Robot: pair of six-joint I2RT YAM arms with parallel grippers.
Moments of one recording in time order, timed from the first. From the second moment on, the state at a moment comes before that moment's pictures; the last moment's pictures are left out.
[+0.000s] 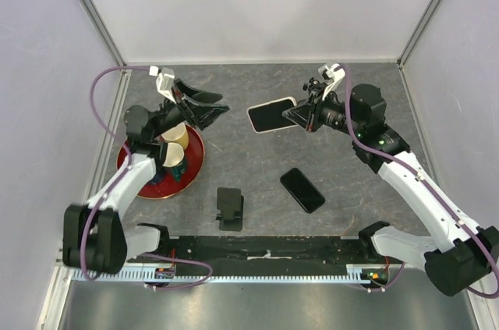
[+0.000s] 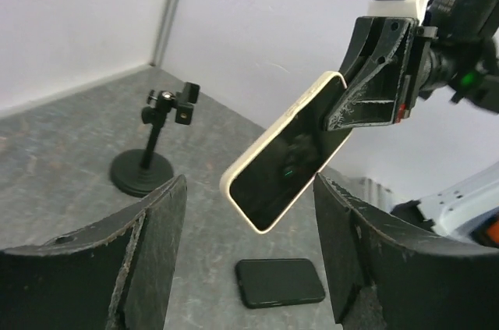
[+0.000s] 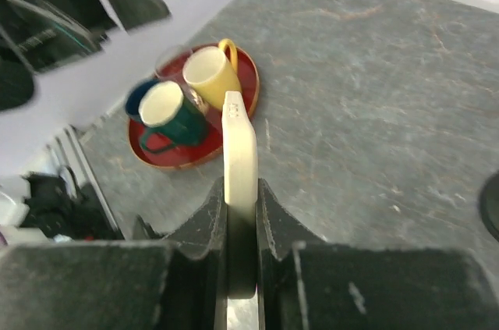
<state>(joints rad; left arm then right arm) -0.15 1.27 0.73 0.99 0.92 -0.79 0.44 1.10 1.01 -0.02 -0.50 0.35</state>
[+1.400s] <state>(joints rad) -0.06 1.14 0.78 0.45 0.69 -0.44 1.02 1.84 1.84 -1.10 -0.60 -0.38</state>
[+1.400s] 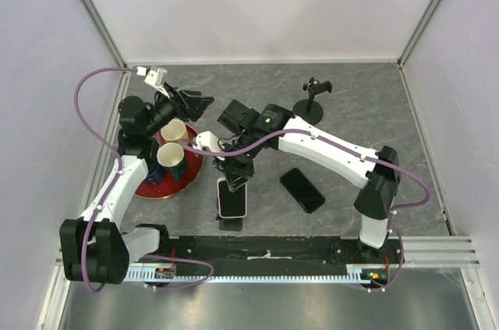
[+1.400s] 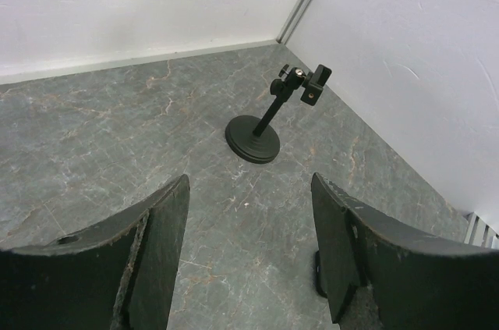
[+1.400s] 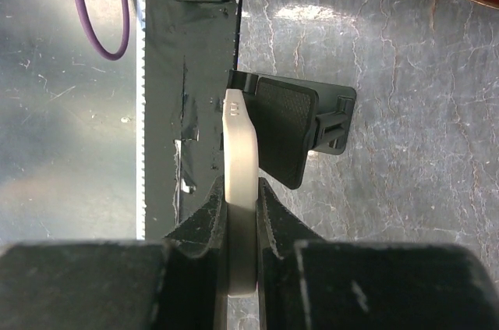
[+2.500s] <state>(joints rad) -0.06 1.19 0.77 0.48 0.74 -0.45 1.02 1.91 1.89 -1.09 -0.61 -0.33</state>
